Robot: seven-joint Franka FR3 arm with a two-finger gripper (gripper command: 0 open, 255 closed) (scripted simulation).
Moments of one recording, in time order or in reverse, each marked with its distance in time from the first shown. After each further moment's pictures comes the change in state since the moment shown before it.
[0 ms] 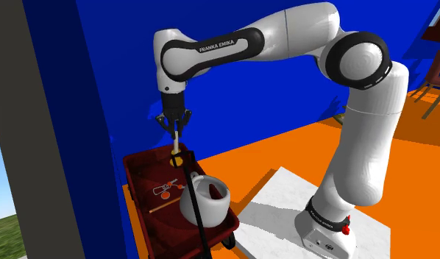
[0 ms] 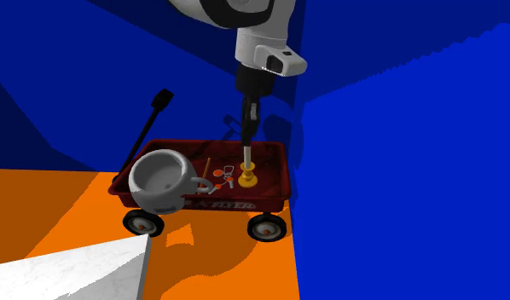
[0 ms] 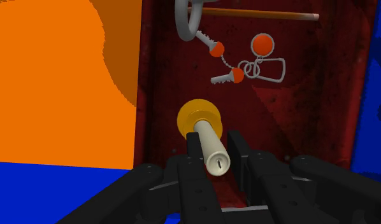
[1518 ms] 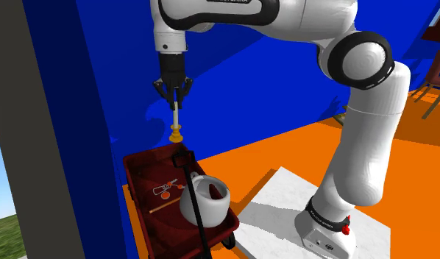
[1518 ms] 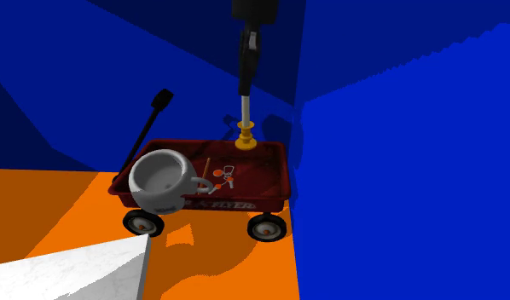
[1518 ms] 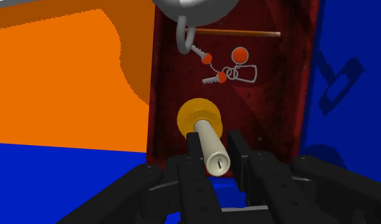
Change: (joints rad) arm 0.004 -0.010 0.004 0.293 0.001 -0.303 0.021
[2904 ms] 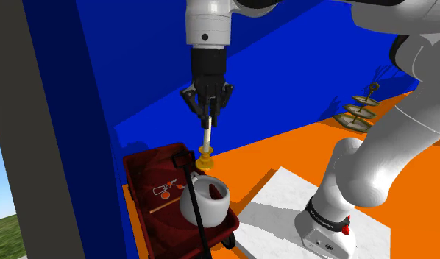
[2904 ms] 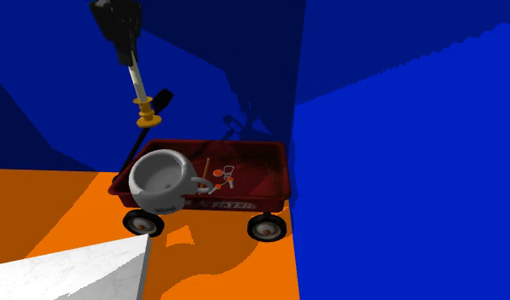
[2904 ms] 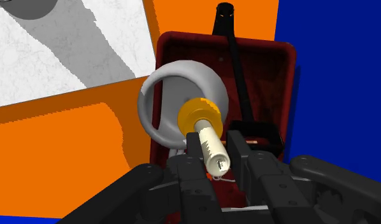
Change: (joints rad) arm 0.096 -0.494 0.099 -0.431 0.163 -0.024 0.185
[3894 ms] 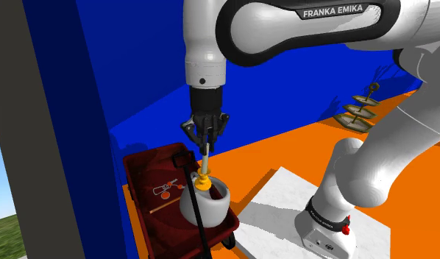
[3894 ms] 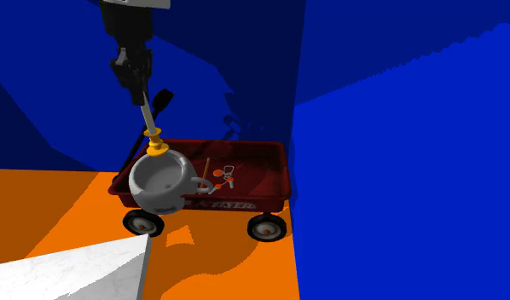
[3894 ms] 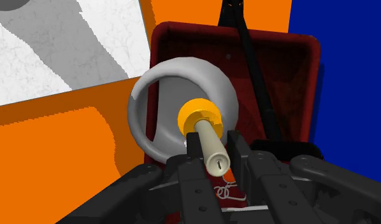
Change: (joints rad) arm 0.008 -0.021 0.014 -0.220 0.014 0.199 -0.023
